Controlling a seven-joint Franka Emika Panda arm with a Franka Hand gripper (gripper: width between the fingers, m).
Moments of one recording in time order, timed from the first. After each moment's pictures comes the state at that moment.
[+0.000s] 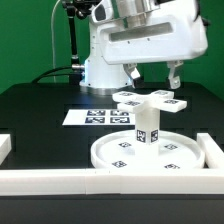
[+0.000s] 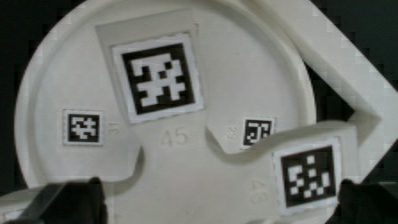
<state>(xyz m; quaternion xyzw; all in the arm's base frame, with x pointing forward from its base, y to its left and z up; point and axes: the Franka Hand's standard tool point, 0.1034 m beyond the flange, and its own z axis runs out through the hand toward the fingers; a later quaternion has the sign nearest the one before) 0.562 0.050 0.127 -0.95 0.30 0.01 0.08</state>
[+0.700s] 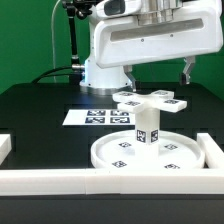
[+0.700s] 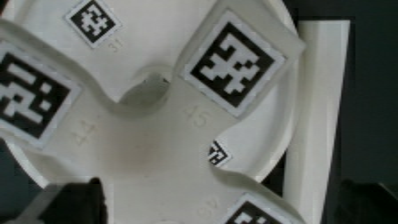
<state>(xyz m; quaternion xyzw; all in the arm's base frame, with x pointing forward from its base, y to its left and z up) 0.563 0.055 0.127 -1.00 -0.02 -0.01 0.07</state>
